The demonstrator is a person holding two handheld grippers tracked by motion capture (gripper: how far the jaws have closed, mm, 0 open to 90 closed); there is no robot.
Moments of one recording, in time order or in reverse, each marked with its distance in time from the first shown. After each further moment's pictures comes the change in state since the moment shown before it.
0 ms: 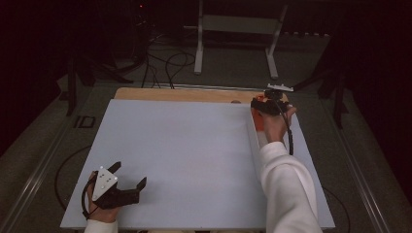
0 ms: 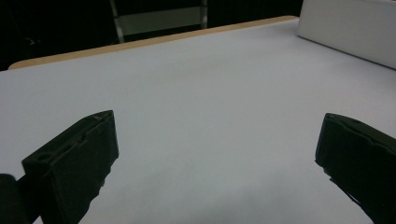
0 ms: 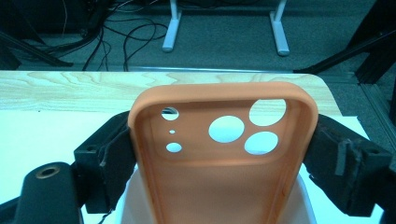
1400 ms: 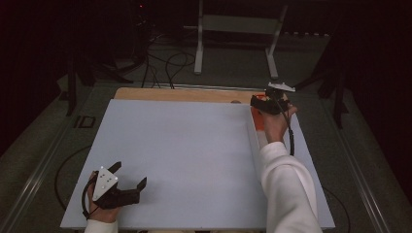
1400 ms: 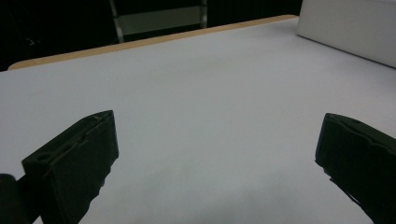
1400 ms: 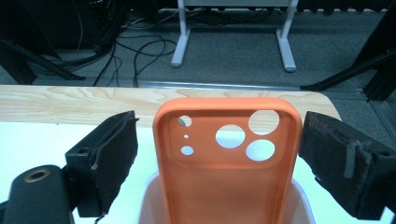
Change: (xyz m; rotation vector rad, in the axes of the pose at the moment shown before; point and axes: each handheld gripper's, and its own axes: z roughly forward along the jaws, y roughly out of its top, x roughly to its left) left arm -0.001 0.000 0.000 0.002 -0.001 0.004; right arm 0.001 0.004 -0.008 -0.070 0.037 -0.004
